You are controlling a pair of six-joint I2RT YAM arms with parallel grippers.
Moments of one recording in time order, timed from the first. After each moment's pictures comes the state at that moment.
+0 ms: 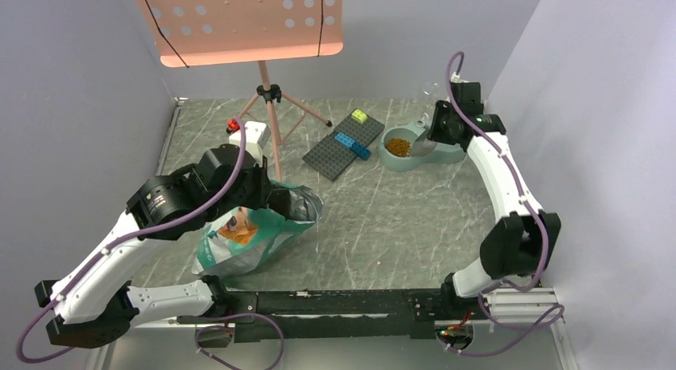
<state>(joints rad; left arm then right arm) -0.94 1.03 1.54 -1.16 -0.39 -0.52 0.08 1.57 1.49 -0.70 0.04 0.26</state>
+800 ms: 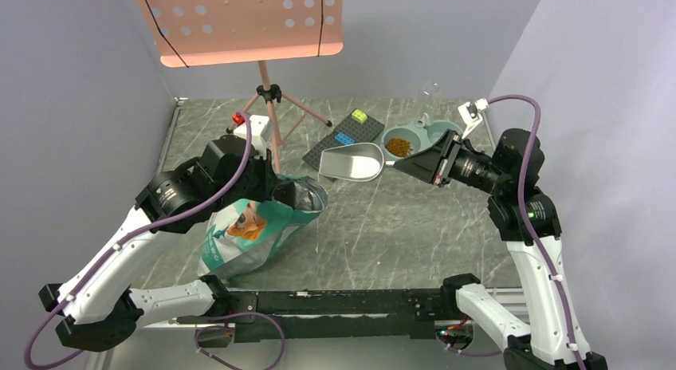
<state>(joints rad) -0.83 1.05 1.50 -1.06 -0.28 -0.48 0.18 0.86 1.25 -0.57 -0.78 0.77</state>
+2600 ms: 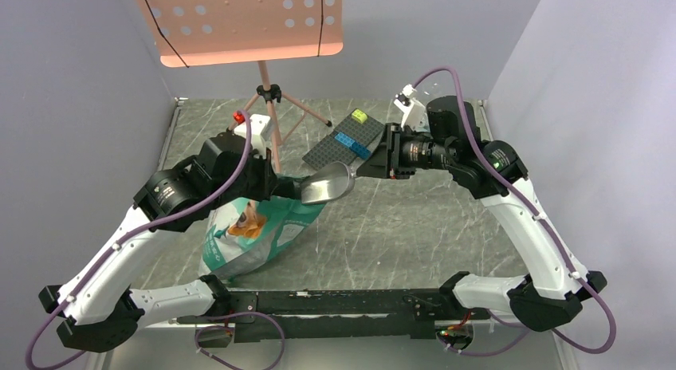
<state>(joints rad) -0.81 1.06 1.51 -1.06 -0.22 -0.45 0.61 1.21 1.63 -0.92 -0.44 0.63</state>
